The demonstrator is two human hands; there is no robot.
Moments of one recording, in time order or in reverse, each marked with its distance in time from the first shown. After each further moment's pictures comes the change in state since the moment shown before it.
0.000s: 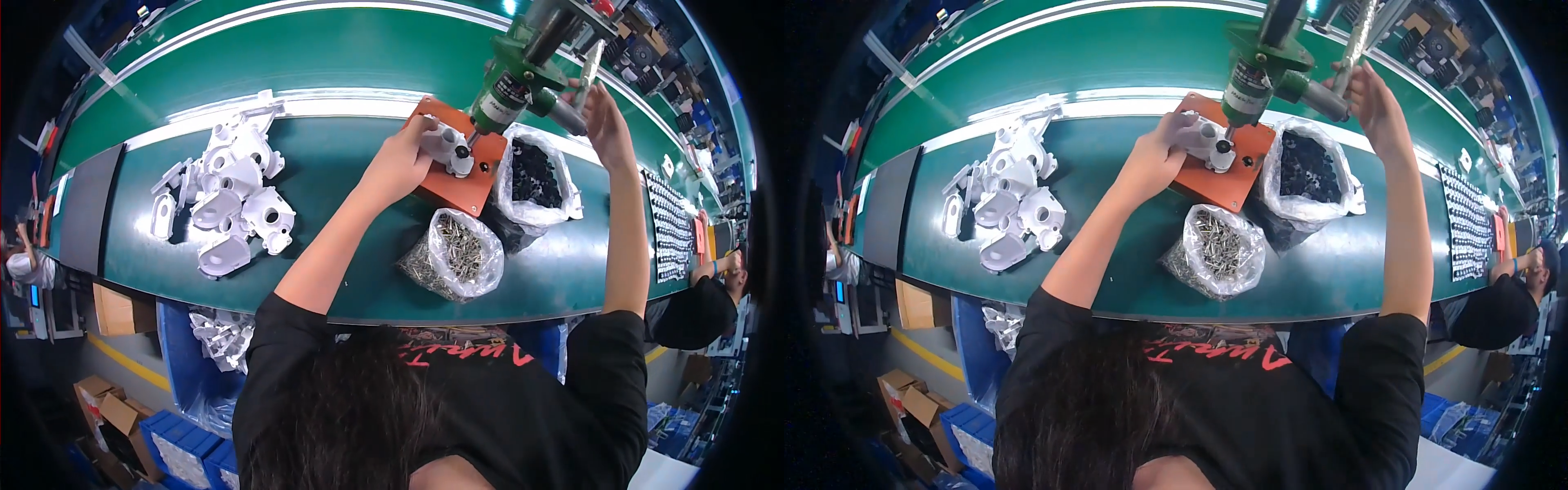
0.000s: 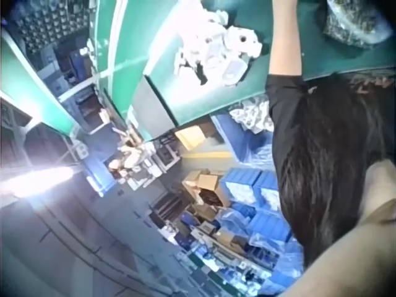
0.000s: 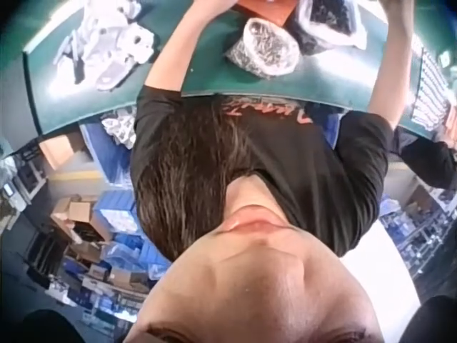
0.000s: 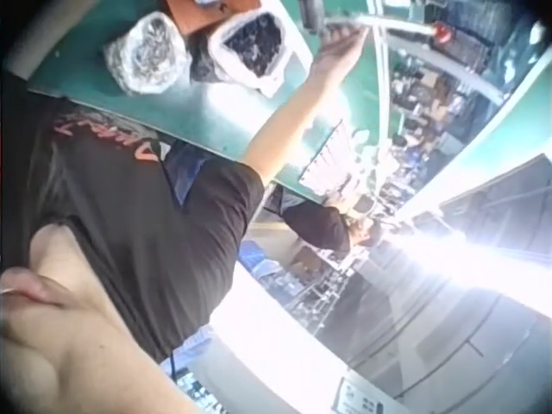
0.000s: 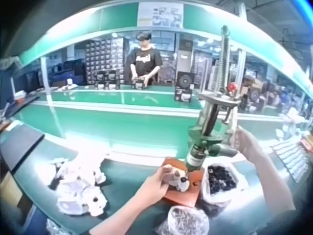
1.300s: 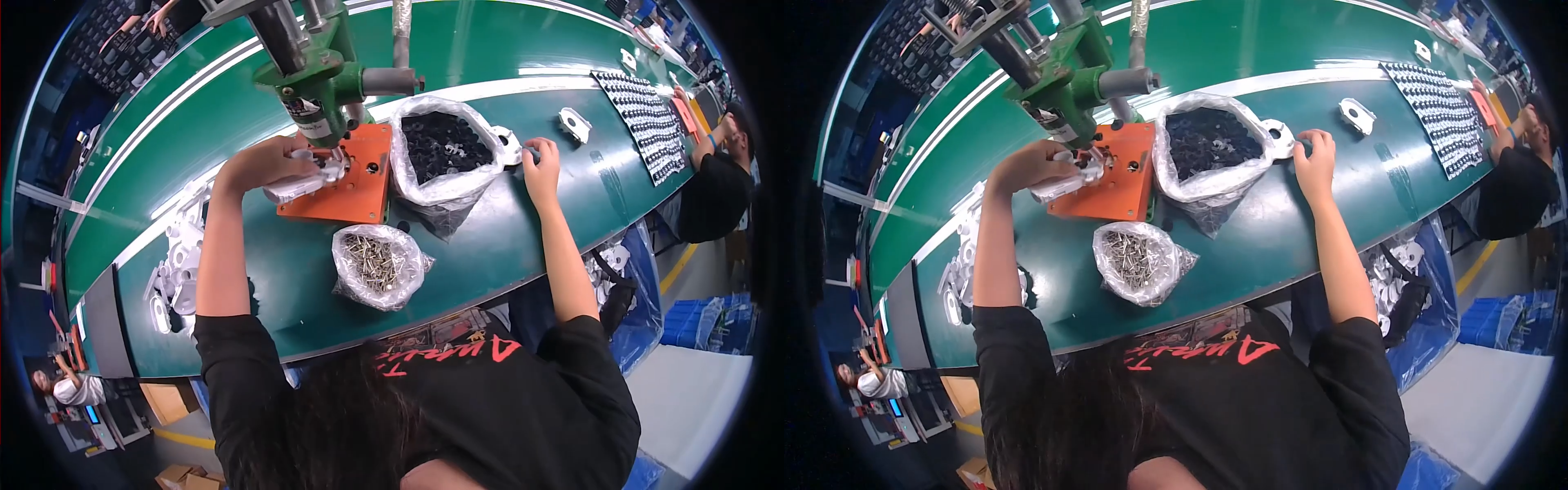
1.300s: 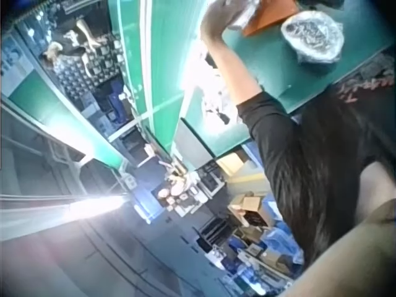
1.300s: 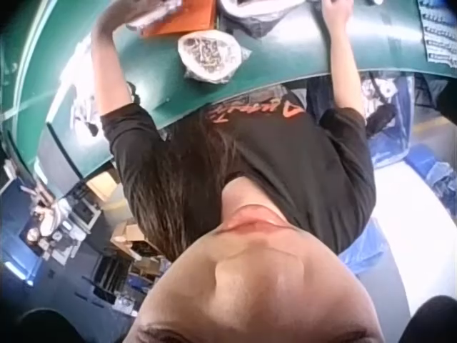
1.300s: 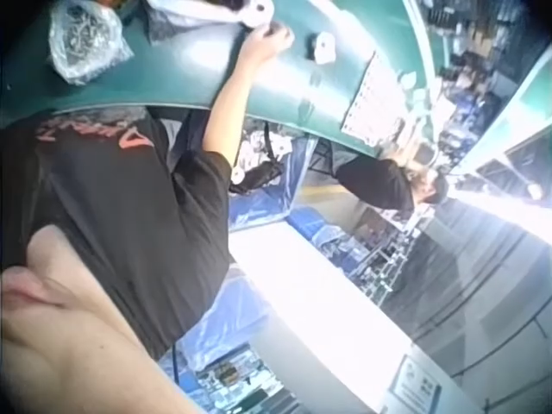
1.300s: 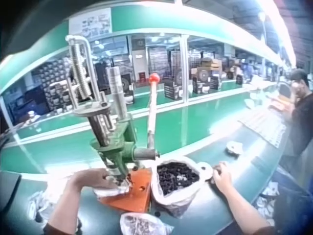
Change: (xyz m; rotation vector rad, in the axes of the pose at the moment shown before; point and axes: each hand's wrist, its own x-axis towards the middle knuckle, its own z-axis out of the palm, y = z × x) left_hand 0.090 0.065 -0.039 0.516 -0.665 -0.322; right_hand -0.152 0.182 -0.081 -0.901 0.834 -0.159
